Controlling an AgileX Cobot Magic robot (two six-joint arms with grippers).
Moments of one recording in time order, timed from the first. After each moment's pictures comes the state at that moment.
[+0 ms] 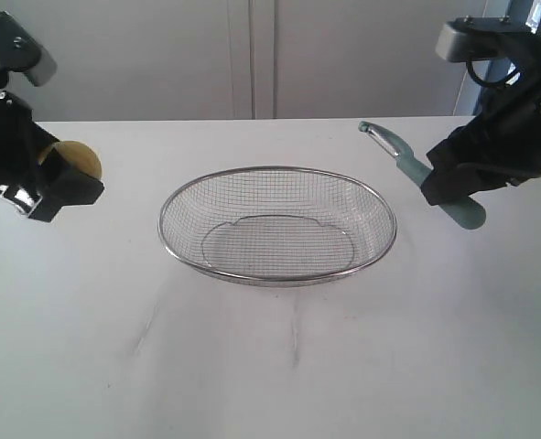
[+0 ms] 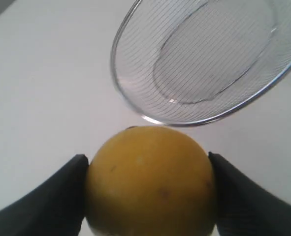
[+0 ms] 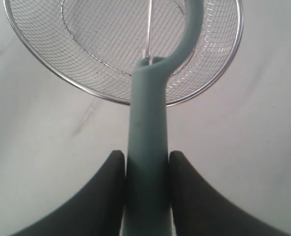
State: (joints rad) left arm -0.24 1.26 -0.95 -0.59 0.65 1.06; right arm 0.10 1.44 -1.19 0.44 1.05 -0.57
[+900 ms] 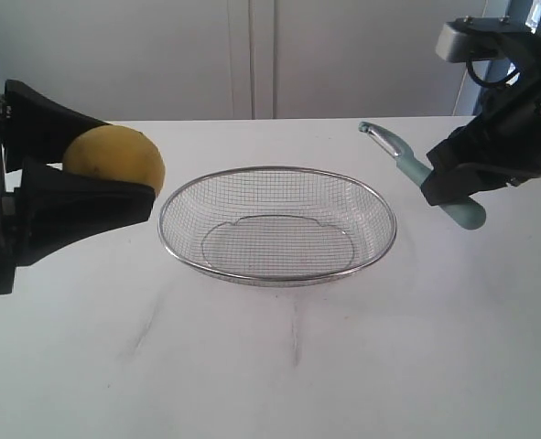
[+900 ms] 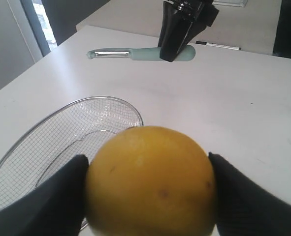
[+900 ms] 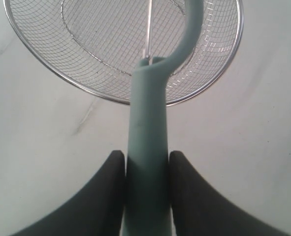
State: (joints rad) left arm -0.36 0.95 -0.77 -1.19 0.79 1.47; right arm 0.10 1.44 -1.19 0.44 1.05 -0.57
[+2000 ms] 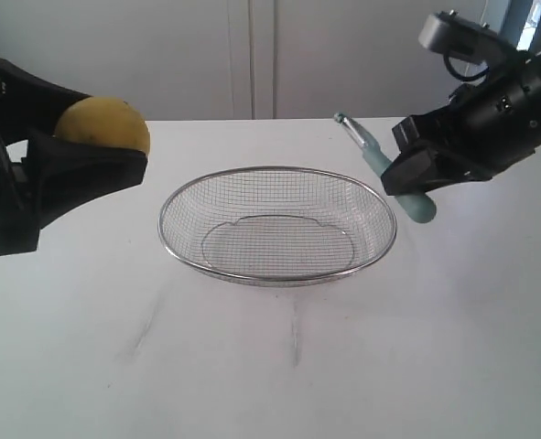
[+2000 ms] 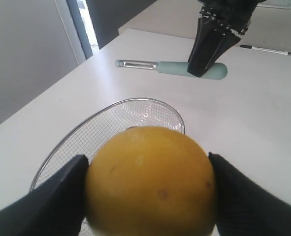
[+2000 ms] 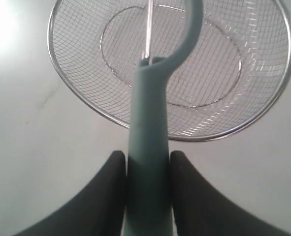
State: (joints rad) left arm -0.36 0.96 -0.77 -1.20 0.65 1.49; right arm 0.10 1.52 -1.18 0.66 1.01 -0.57
